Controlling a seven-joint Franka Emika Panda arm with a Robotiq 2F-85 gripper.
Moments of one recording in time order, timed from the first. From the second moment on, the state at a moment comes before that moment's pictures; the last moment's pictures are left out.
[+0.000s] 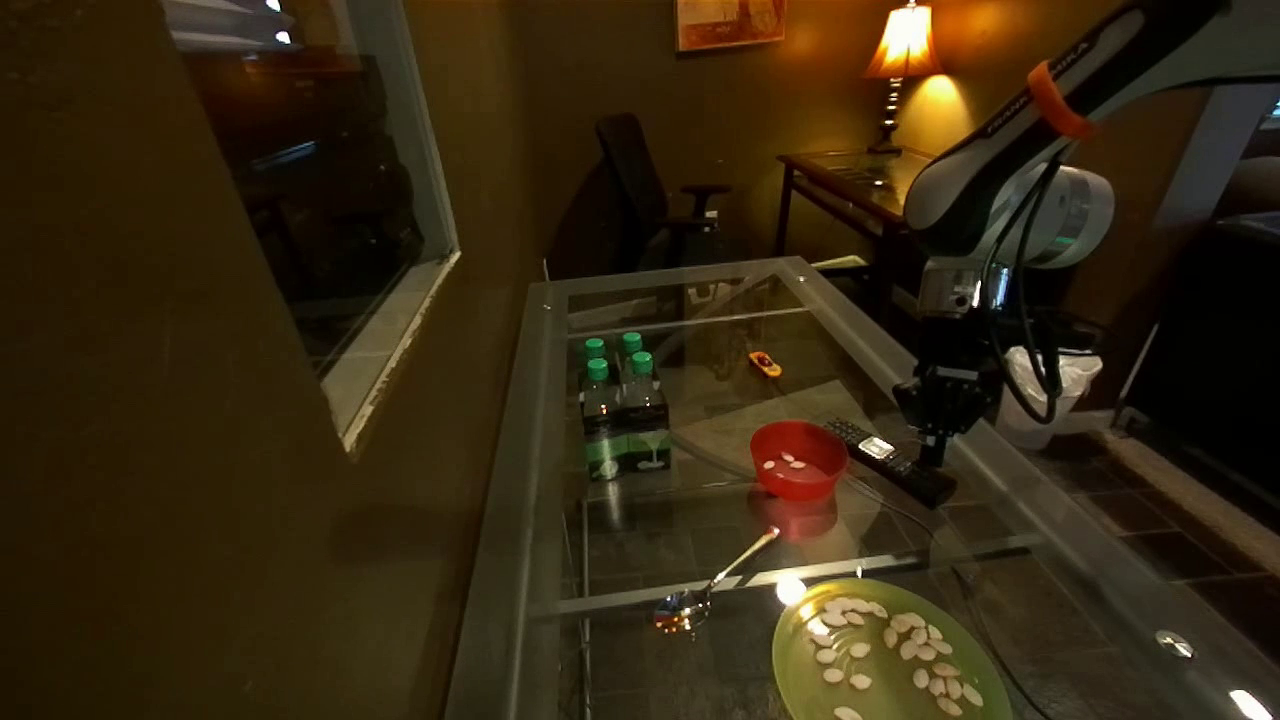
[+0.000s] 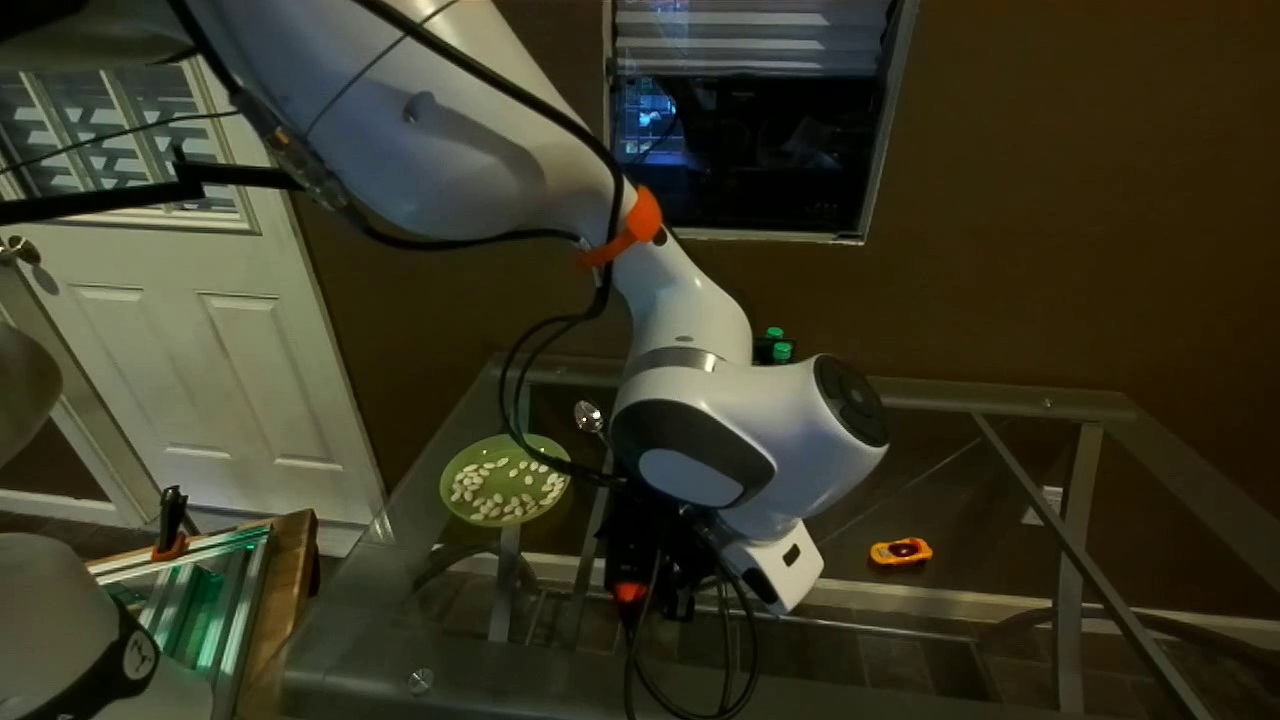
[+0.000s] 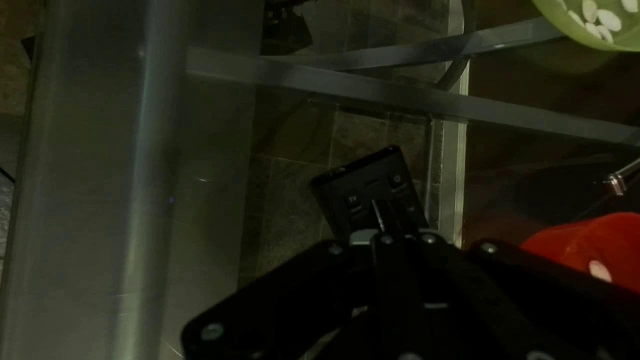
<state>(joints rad) -0.17 0.44 -0.06 -2.08 0.40 2.14 -0.15</state>
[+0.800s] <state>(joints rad) -0.18 0.47 -0.06 -2.05 0.40 2.14 -0.15</state>
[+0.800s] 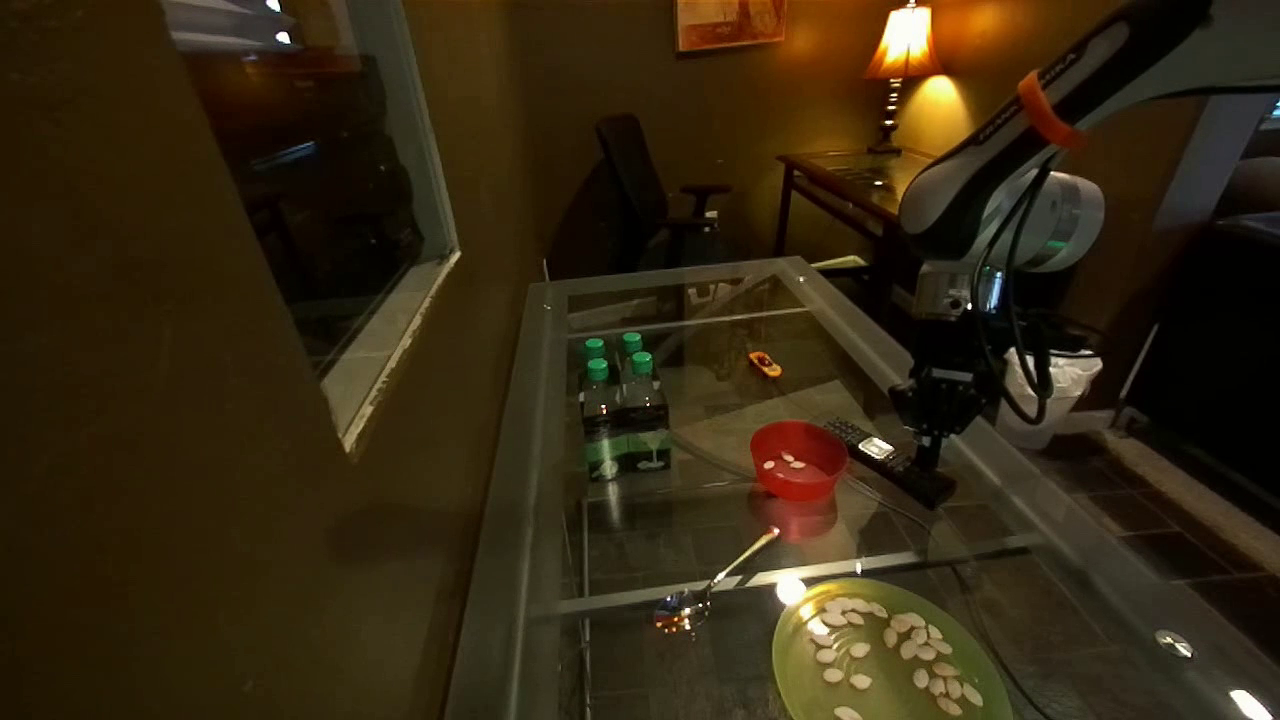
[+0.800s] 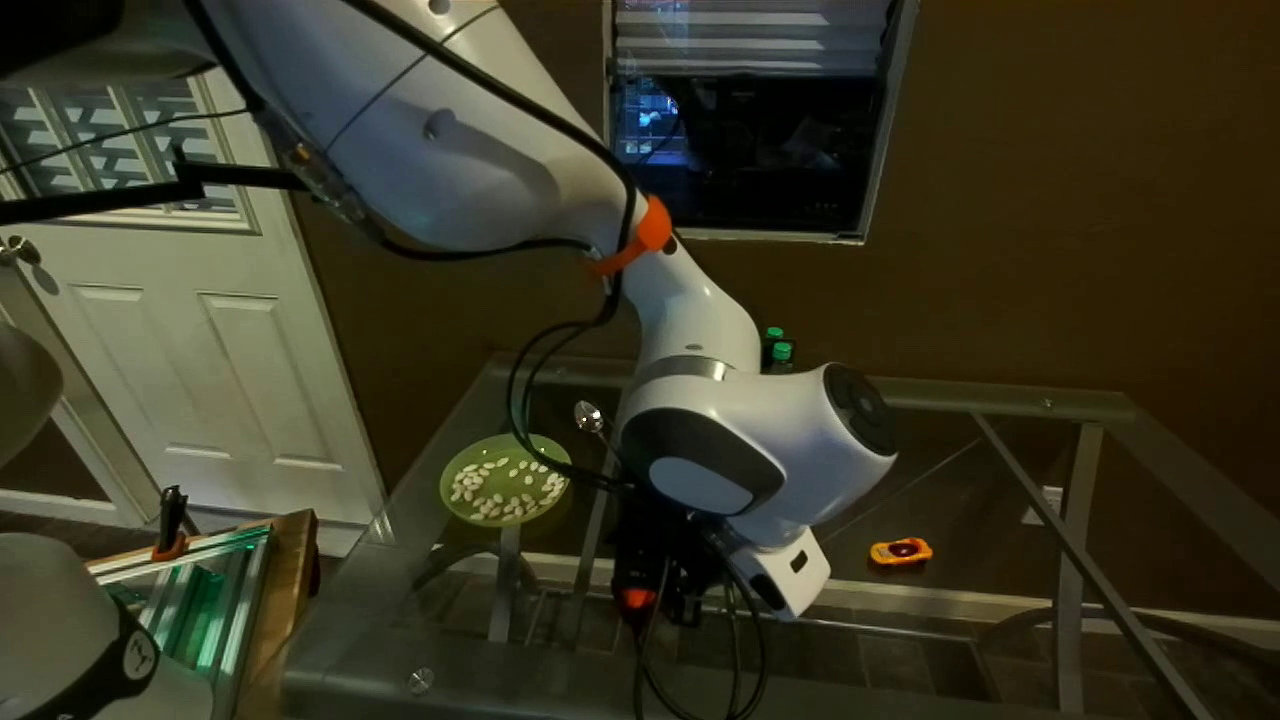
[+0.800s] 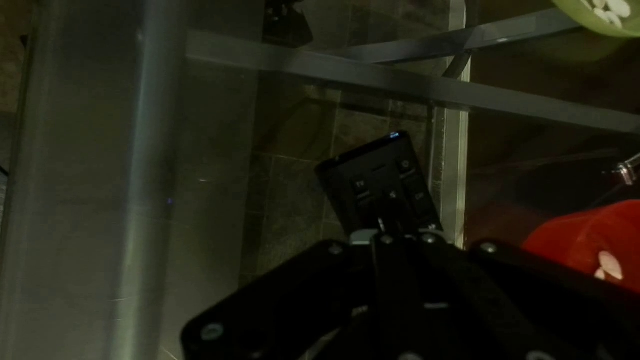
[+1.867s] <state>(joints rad) -0.18 0.49 -0.05 -2.01 0.40 2.08 -0.12</state>
